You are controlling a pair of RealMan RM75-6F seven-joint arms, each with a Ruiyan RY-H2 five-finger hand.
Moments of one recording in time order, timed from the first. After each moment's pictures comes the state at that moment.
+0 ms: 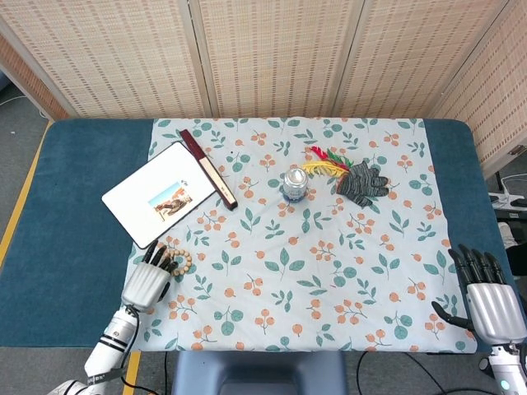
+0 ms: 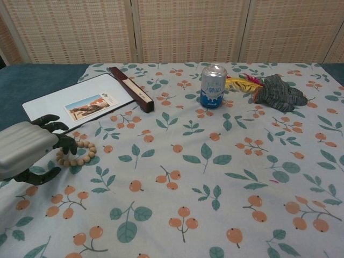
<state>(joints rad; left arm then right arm) -0.36 -1.65 -0.07 -1.31 1.51 1.16 0.59 0.01 -1.07 0.01 -1.73 -1.50 1.47 -0.23</state>
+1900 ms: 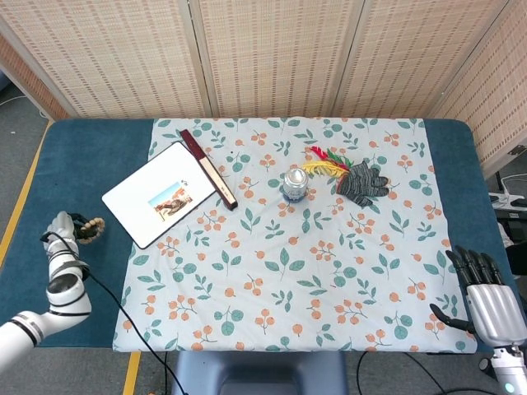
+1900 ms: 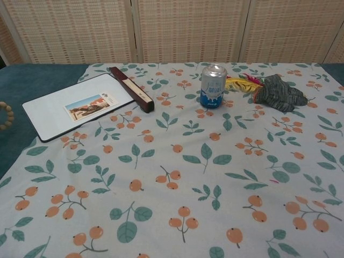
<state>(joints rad) -0.58 -1.48 -0.80 -1.26 -0.18 0.89 0.84 0.02 -1.04 0.00 -1.75 -1.53 1.46 -0.16</state>
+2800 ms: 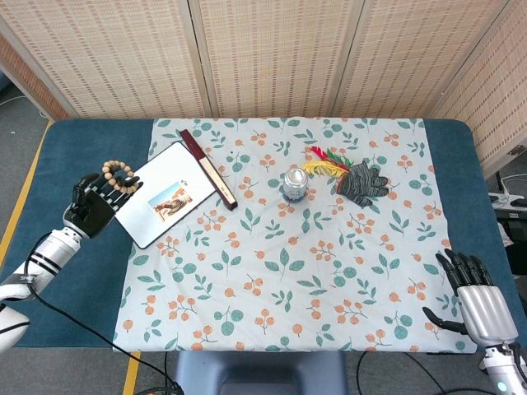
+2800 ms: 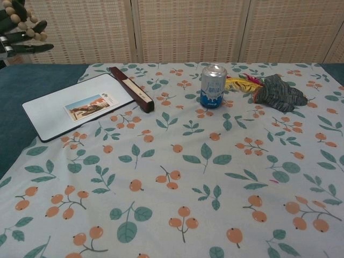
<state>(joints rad) -0.28 -1.39 -1.03 -1.25 -0.37 -0.45 0.04 0.03 -1.05 -0.02 -1.74 -1.54 1.43 -0.17</state>
